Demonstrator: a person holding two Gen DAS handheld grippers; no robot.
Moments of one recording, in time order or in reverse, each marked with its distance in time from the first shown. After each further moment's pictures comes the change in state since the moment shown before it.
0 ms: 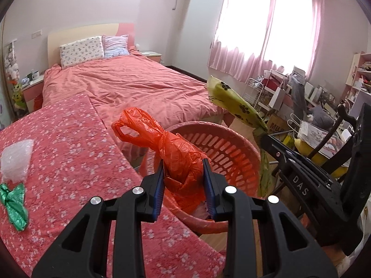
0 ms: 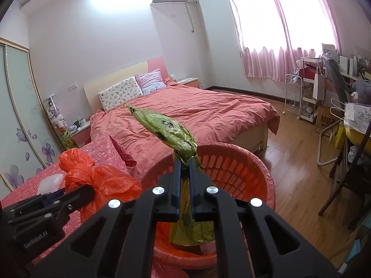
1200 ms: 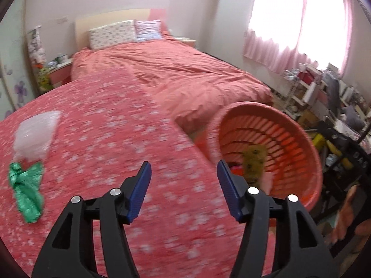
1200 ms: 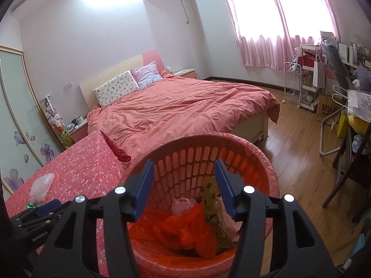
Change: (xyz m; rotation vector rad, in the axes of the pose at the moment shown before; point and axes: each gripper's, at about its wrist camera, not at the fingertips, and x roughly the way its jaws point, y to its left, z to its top) left arm 0.005 0.063 -0.030 -0.088 0.082 0.226; right arm 0.036 -0.020 -0.011 0.038 0.055 0.004
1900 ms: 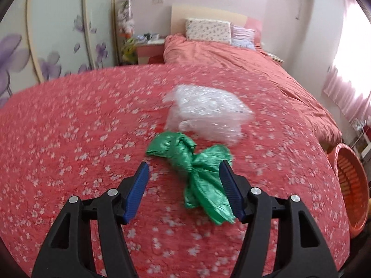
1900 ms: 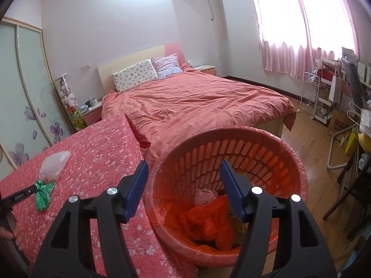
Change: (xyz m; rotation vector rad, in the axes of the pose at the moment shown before) left arm -0.044 0.194 -0.026 -0.354 -0.006 0.361; right arm -0.007 0.063 -0.014 -0.139 0.036 0.066
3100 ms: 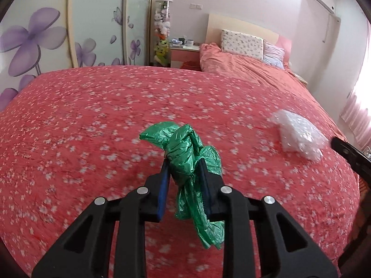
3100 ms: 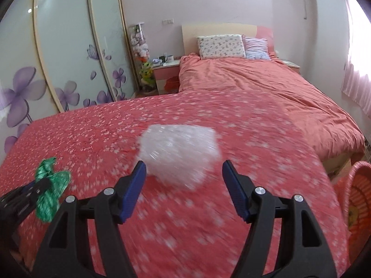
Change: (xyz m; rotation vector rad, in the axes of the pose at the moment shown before) left arm -0.018 0.165 0.000 -0.122 -0.064 0.093; right arm 0.091 0.331 -0.024 -0.348 0.184 0.333
